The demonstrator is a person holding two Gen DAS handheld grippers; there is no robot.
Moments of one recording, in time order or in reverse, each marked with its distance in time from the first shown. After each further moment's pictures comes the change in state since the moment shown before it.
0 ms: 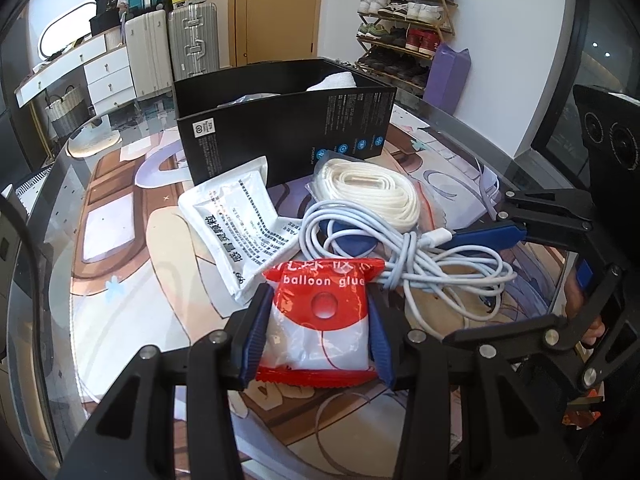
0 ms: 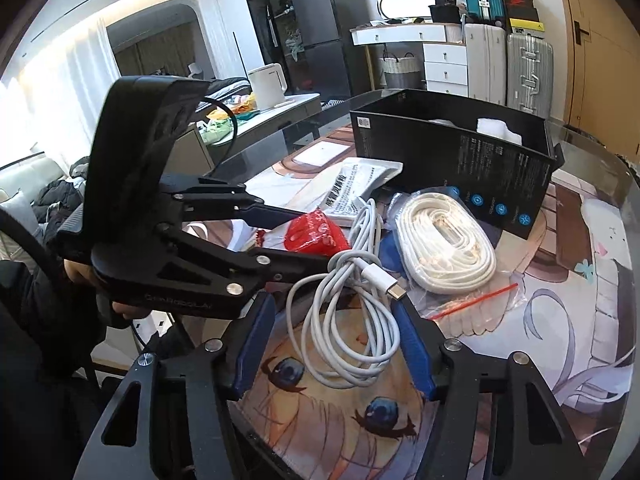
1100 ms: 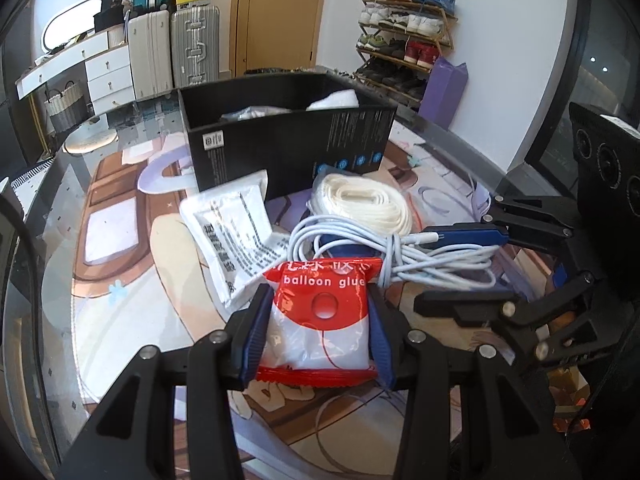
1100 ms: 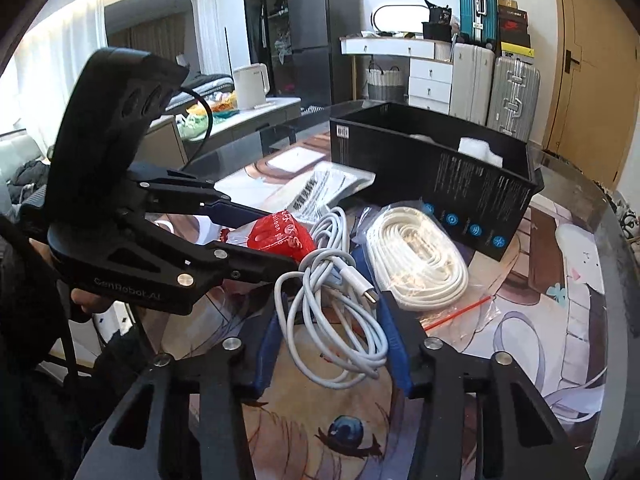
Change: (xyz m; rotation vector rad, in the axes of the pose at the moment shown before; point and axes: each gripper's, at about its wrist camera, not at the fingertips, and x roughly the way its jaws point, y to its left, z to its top) left arm -0.011 0.007 0.003 -0.031 -0.044 -0.035; right arm -0.006 -0.002 -0.001 -0.059 -0.058 -0.116
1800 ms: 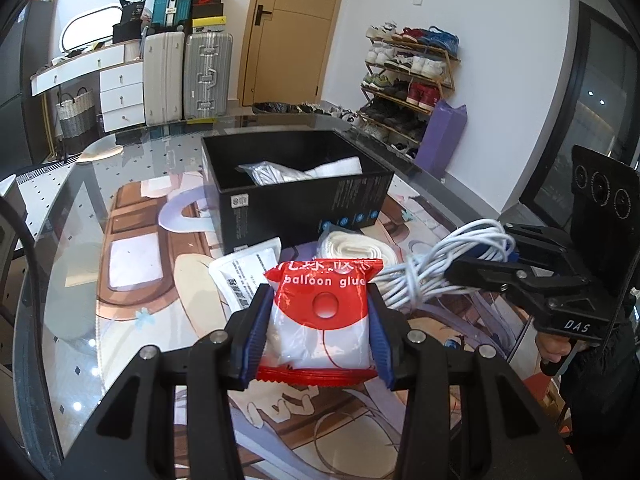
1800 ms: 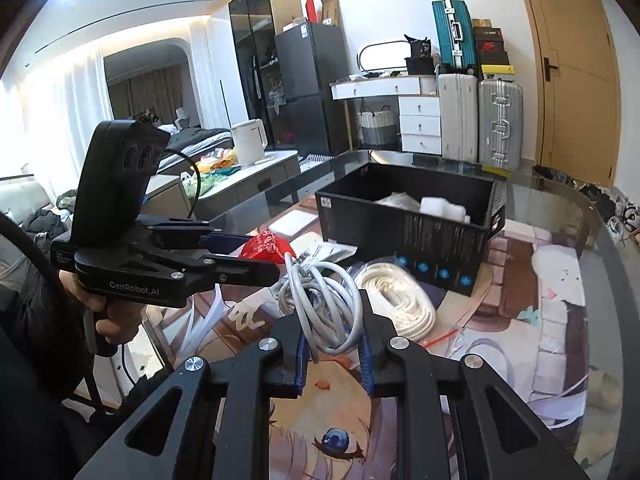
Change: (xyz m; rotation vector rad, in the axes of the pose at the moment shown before) left arm -0.035 0.010 0.012 -0.062 -0.135 -0.016; right arm -0.051 -0.014 0.015 0.072 -0.176 0.013
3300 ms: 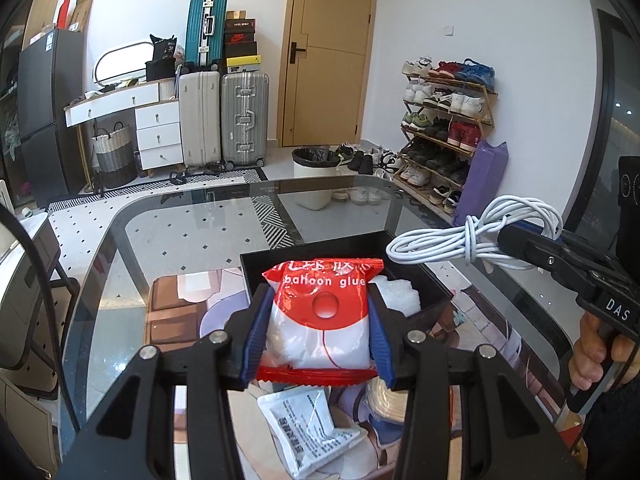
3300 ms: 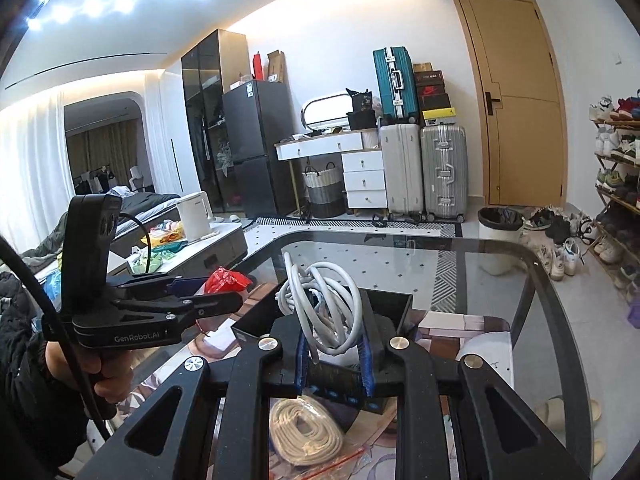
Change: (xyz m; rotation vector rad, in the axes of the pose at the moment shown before) left arm 0.020 0.016 0.091 -0.006 -0.128 0.161; right arm -0.022 -0.046 0.084 0.096 -0.183 -0.169
